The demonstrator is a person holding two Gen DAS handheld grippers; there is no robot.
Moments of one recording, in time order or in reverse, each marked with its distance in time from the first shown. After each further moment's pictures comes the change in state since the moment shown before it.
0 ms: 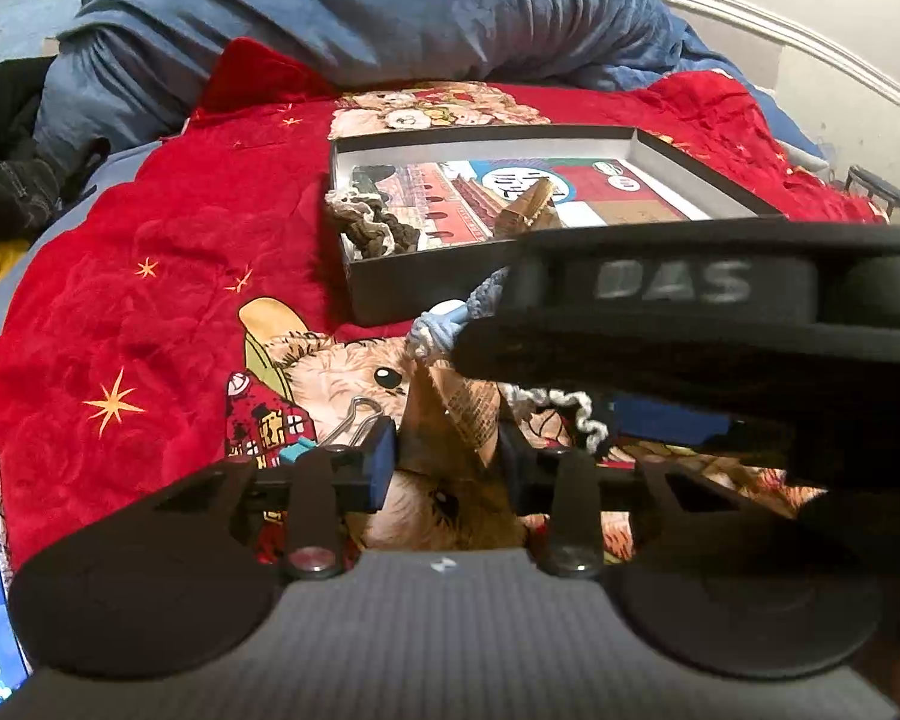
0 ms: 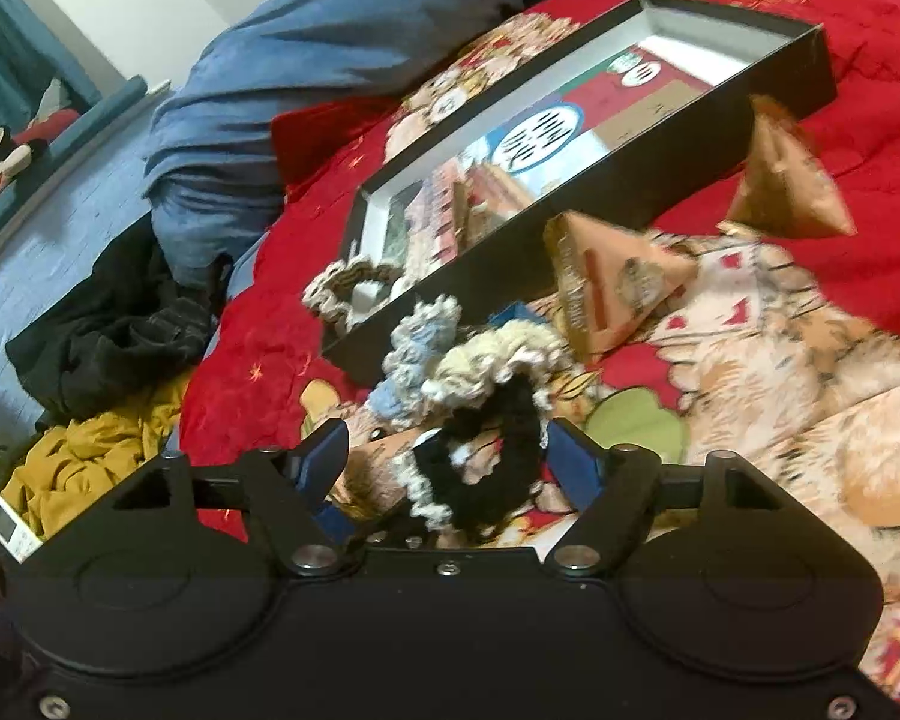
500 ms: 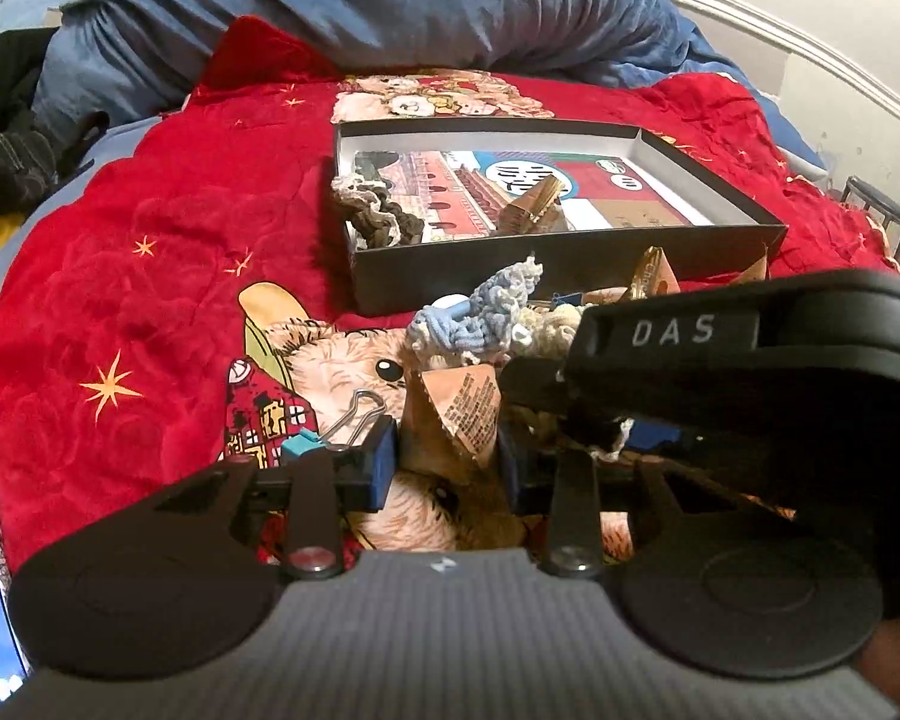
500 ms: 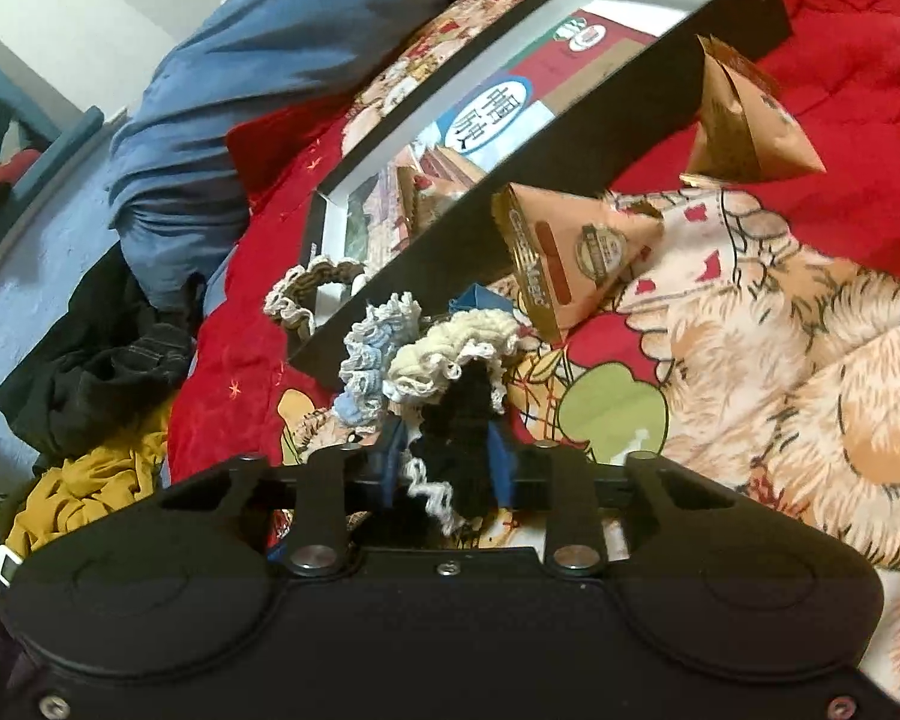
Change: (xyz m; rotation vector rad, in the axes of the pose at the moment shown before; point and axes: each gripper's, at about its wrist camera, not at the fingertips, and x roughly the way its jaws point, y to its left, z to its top) left arm 0.001 0.008 0.004 -0.054 0.035 -0.031; right arm 0.010 -0.015 -0.001 0.133 0.007 -0.028
